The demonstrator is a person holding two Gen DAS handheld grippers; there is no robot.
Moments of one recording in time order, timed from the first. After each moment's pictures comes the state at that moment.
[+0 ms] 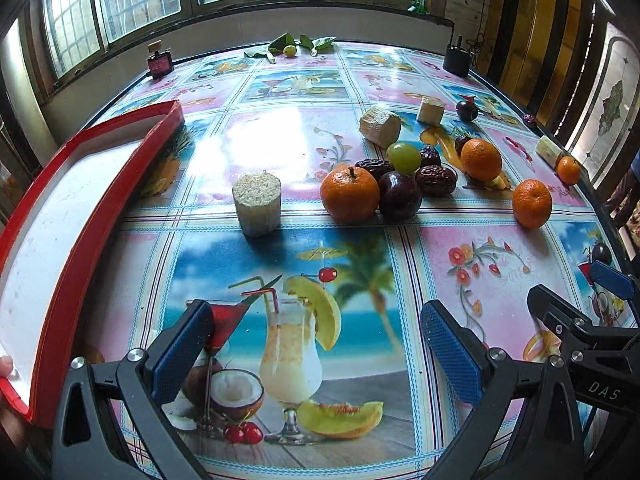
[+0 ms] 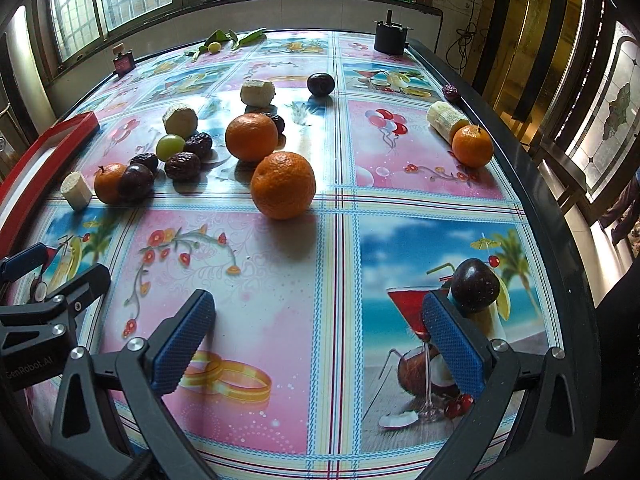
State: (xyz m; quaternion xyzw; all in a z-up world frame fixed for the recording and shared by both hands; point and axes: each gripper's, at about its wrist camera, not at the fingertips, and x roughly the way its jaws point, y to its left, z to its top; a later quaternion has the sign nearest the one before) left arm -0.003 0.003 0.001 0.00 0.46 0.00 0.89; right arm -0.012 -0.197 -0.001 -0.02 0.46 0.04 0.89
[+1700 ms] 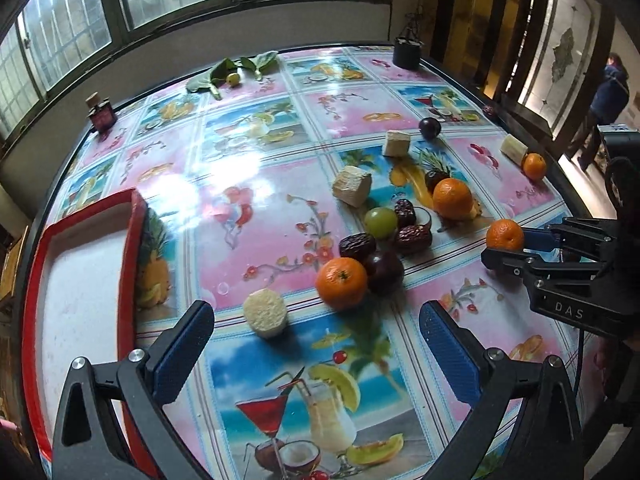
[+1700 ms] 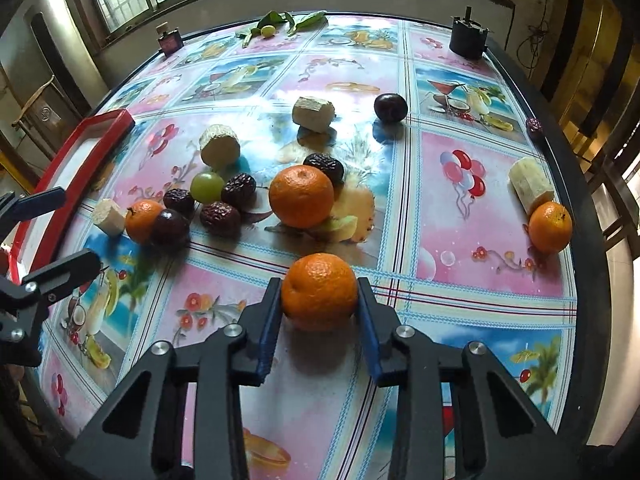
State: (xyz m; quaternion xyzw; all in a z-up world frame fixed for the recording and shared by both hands) left arm 0.051 0.005 0.046 0.07 0.48 -0.11 0.87; right arm 0.052 -0.188 0.020 -0.03 0.51 0.16 0.85
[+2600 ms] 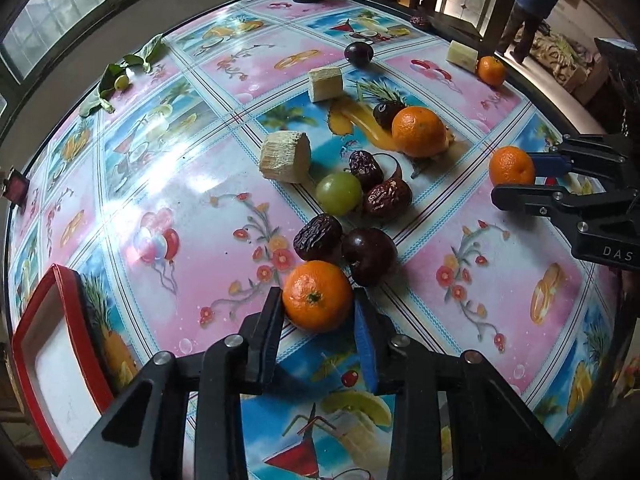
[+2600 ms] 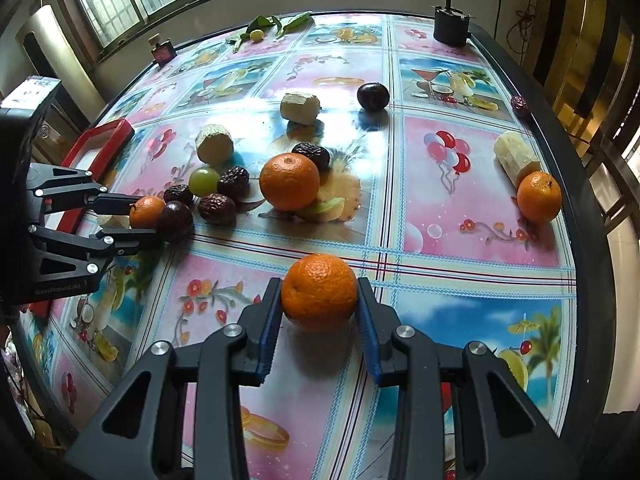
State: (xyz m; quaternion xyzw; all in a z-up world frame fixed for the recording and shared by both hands) left arm 0.081 -0.012 0.019 0.19 0.53 -0.24 0.79; right arm 0.043 -0.200 0.021 0.00 0.51 0.15 0.85
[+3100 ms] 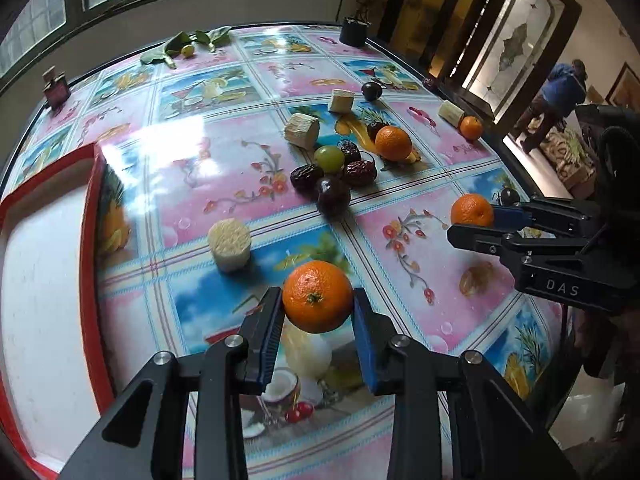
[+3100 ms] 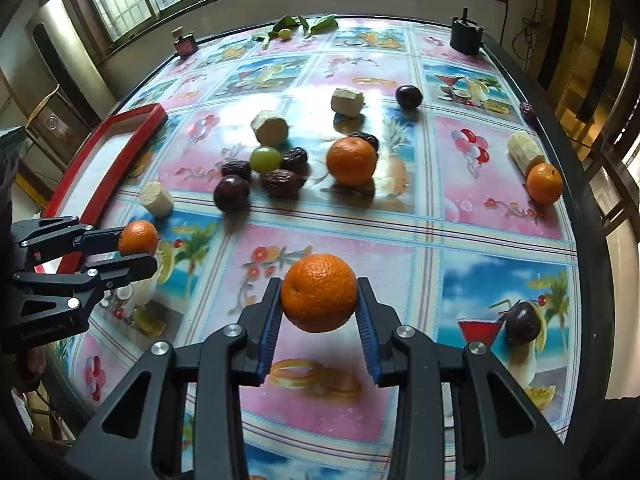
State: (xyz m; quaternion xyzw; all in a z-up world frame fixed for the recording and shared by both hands) left arm 0.006 0.038 0.040 0.02 0.50 -0.21 0.84; right arm 0.003 -0.166 0.040 -0.01 0.51 0.16 0.85
